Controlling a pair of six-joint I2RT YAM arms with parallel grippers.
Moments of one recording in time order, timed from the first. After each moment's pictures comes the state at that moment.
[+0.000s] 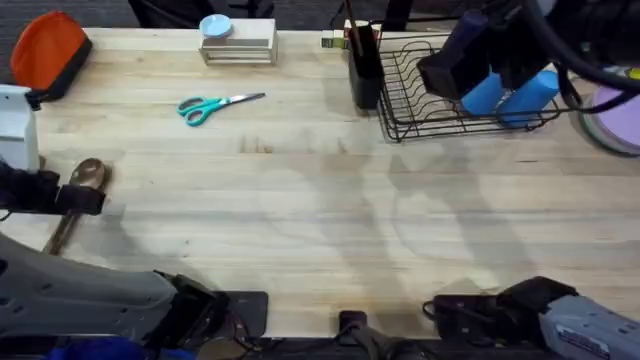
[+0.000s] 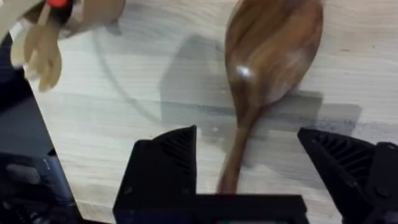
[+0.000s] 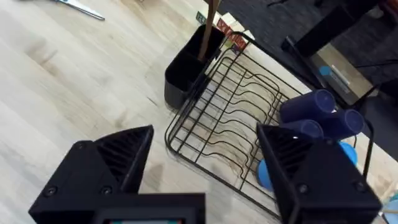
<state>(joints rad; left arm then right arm) 1.02 1.73 1.16 -0.80 -0.01 1.00 0.35 1.12 1.27 -0.75 -0.04 -0.37</state>
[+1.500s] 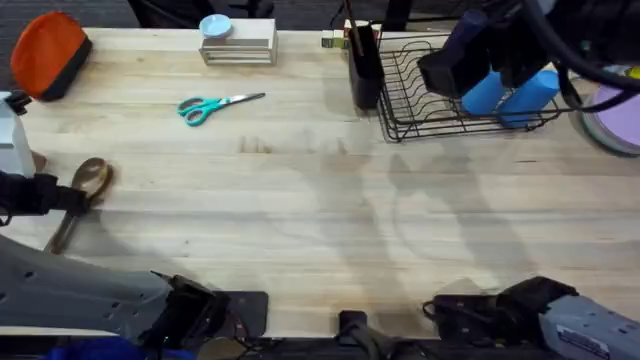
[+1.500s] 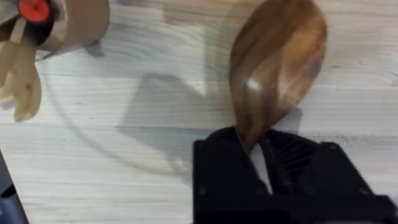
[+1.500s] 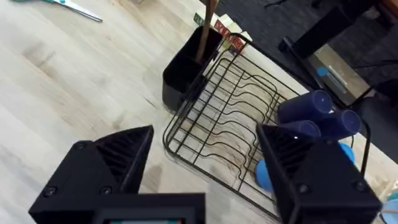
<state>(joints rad) 1.09 1.83 1.21 -0.83 0.16 1.04 0.35 1.12 1.27 -0.74 -0.04 -0.37</state>
